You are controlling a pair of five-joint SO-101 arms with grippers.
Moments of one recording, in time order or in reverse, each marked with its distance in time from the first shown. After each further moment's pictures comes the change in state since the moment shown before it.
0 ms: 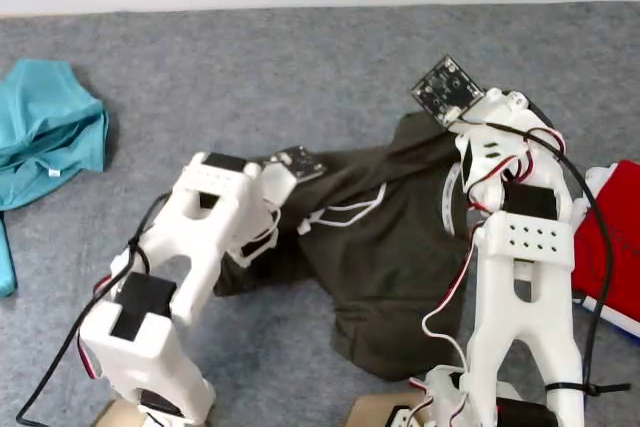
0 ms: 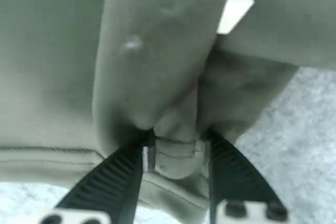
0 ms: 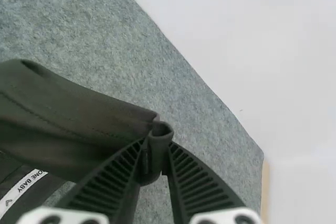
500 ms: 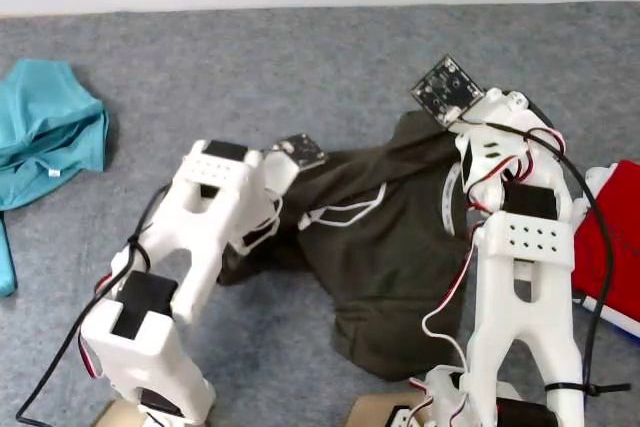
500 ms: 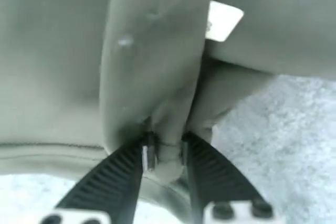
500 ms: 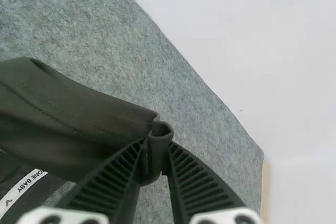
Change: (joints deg) left arm 0.0 0.1 -6.1 5.8 0.0; right arm 0.0 0.0 0.0 0.0 0.0
